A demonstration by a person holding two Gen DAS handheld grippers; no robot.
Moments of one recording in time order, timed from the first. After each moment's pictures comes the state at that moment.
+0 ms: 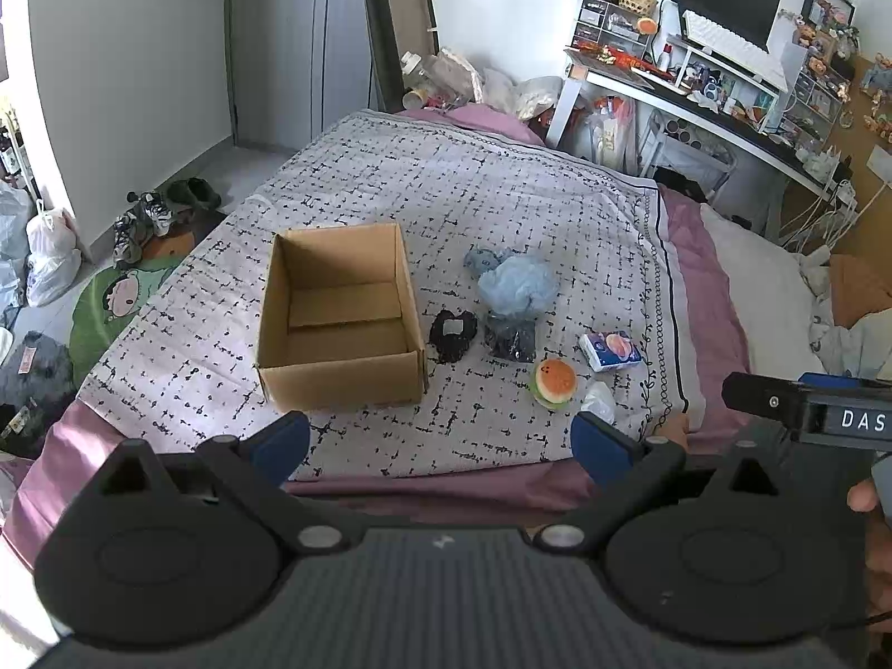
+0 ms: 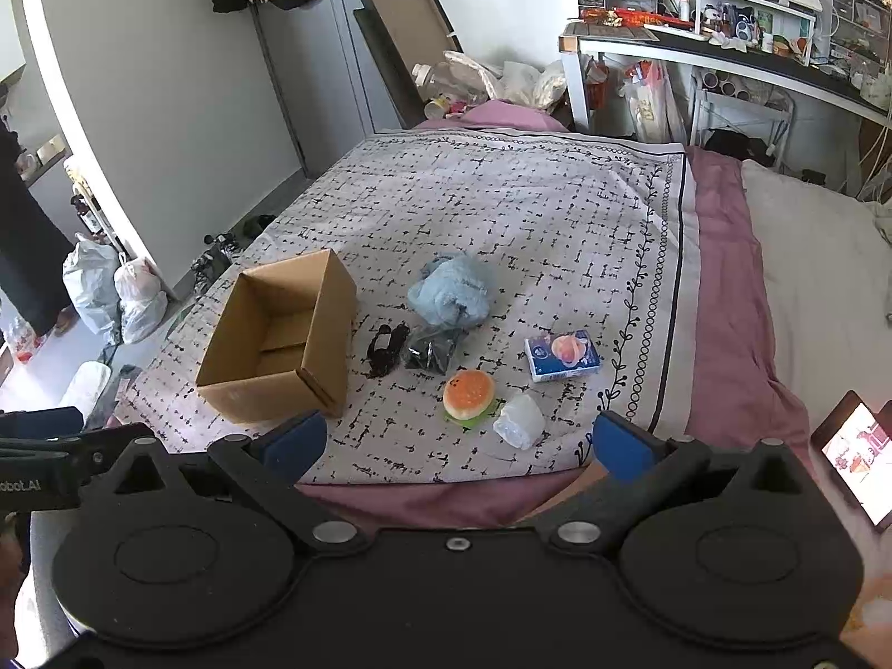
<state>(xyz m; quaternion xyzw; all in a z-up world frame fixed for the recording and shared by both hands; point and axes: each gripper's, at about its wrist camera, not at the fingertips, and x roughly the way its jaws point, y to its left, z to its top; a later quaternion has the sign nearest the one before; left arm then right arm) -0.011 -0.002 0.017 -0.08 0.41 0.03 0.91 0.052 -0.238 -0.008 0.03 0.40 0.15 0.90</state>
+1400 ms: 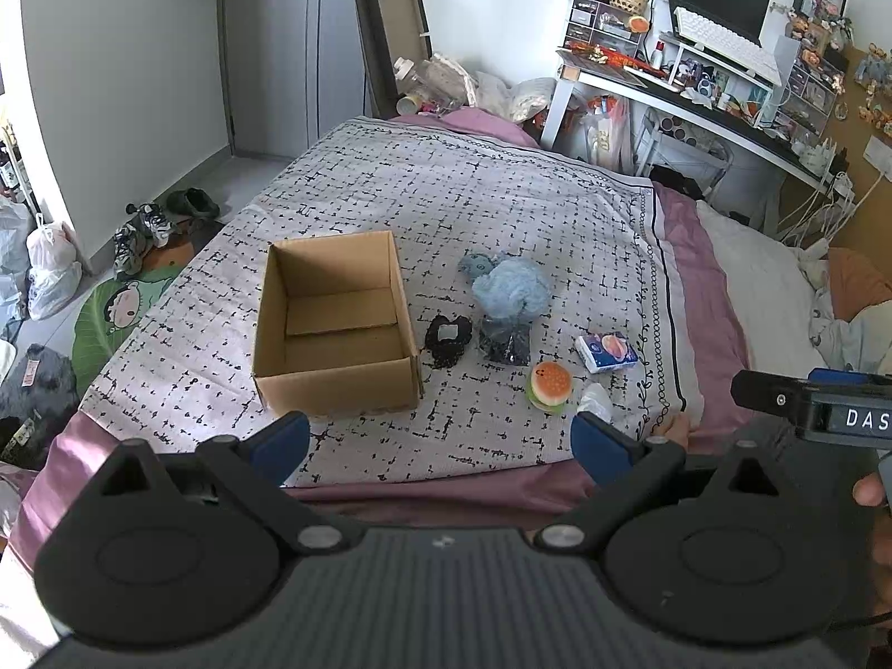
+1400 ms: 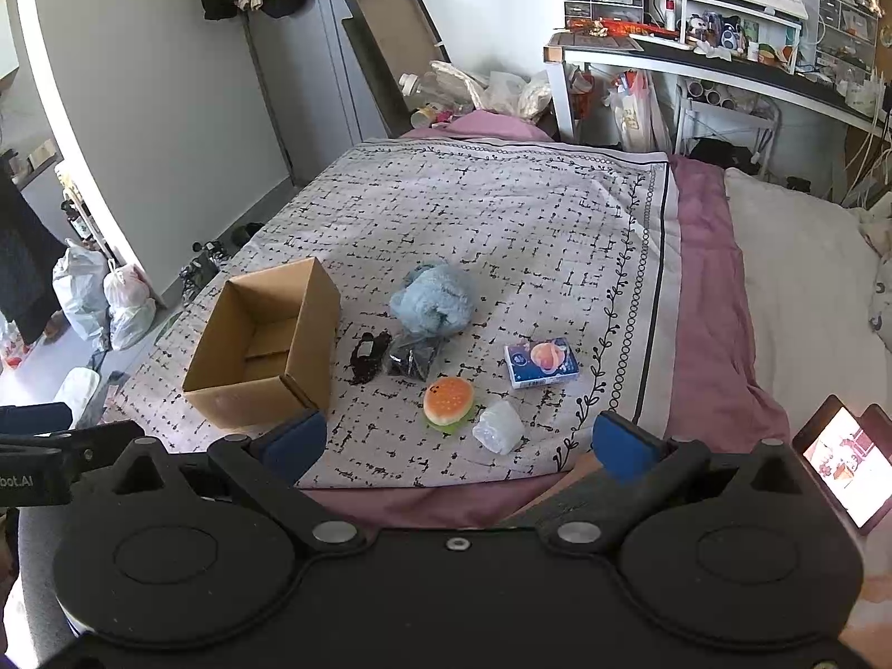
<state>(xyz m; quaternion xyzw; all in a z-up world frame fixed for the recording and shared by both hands) -0.012 -0.010 0.021 -0.07 0.40 0.03 0.91 0.049 -0.247 -0.004 0.02 0.39 0.14 0.91</state>
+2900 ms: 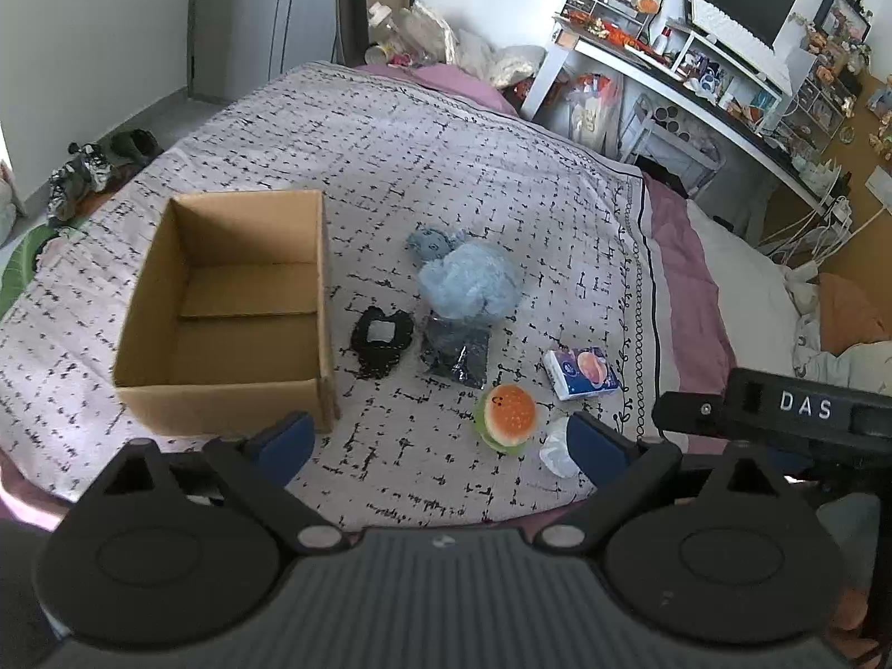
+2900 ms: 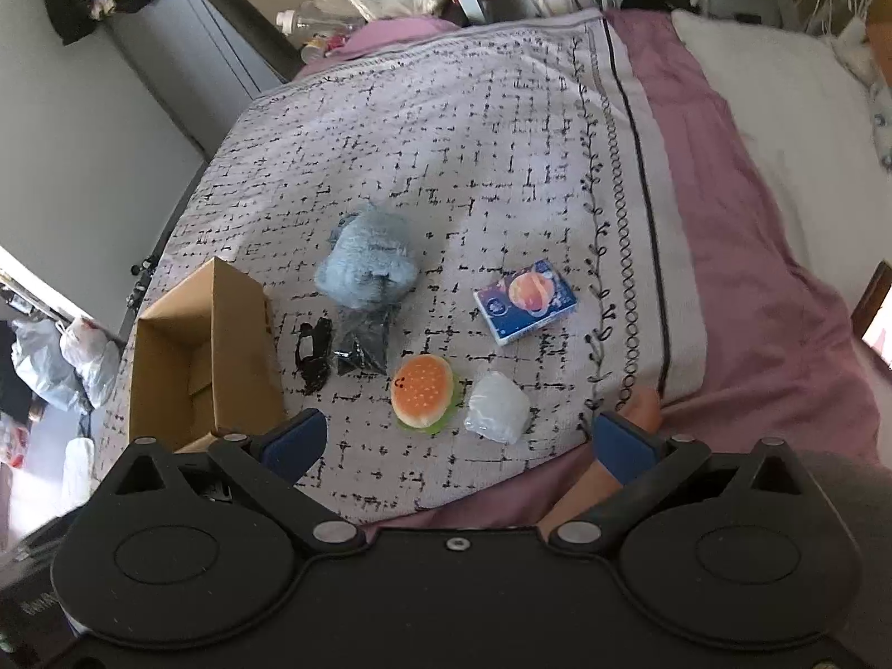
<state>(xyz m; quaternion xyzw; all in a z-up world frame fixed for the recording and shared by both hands) 0.086 -0.023 -0.052 -0.14 0.43 -0.01 0.89 0.147 -0.244 -0.076 0.14 0.50 0.06 0.85</state>
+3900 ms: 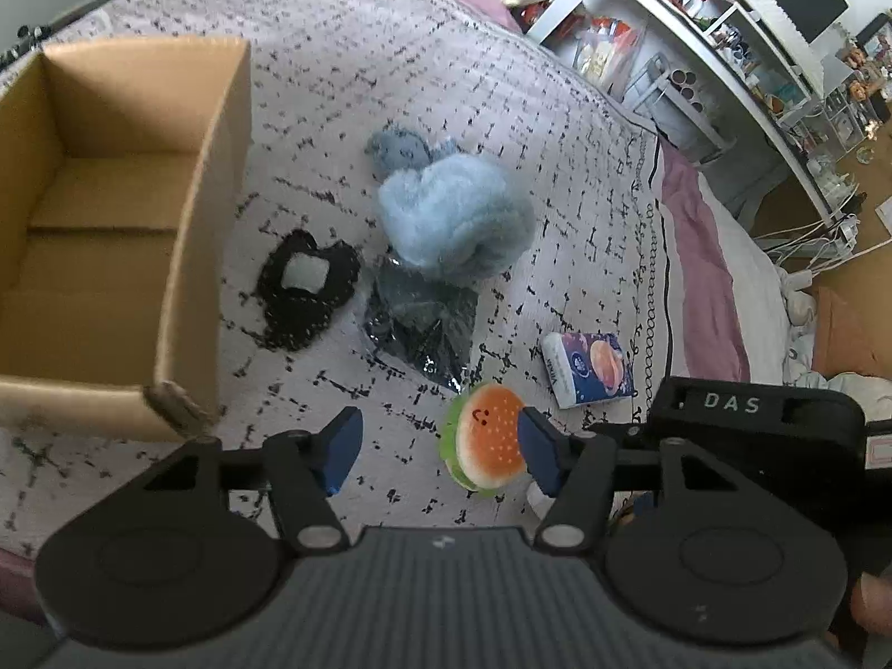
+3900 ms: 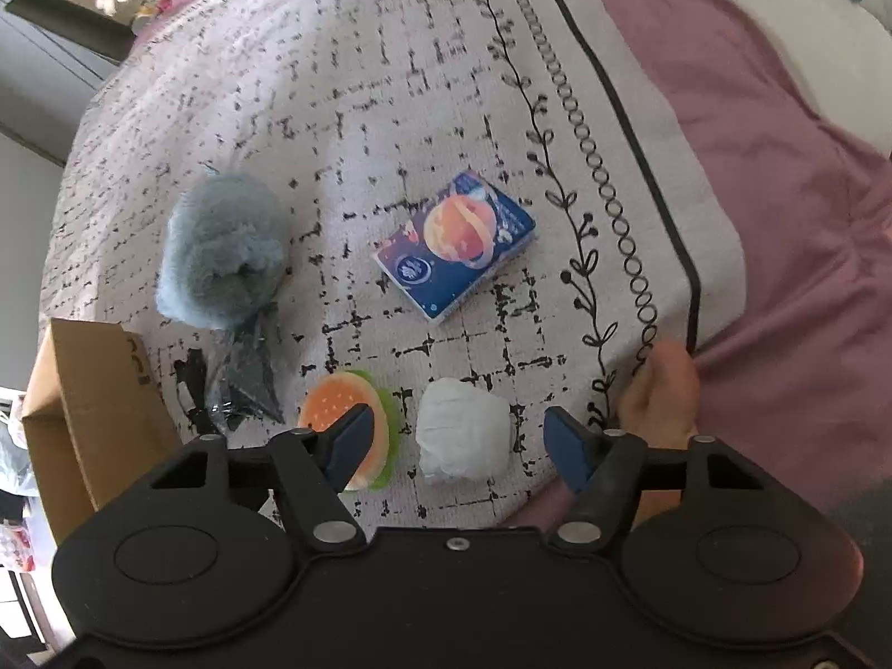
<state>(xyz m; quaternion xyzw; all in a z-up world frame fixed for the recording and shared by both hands) 0.178 -0.028 -0.159 -0.23 0.49 -0.05 0.84 0.226 -0.243 -0.179 0.23 0.60 -0.06 0.77</state>
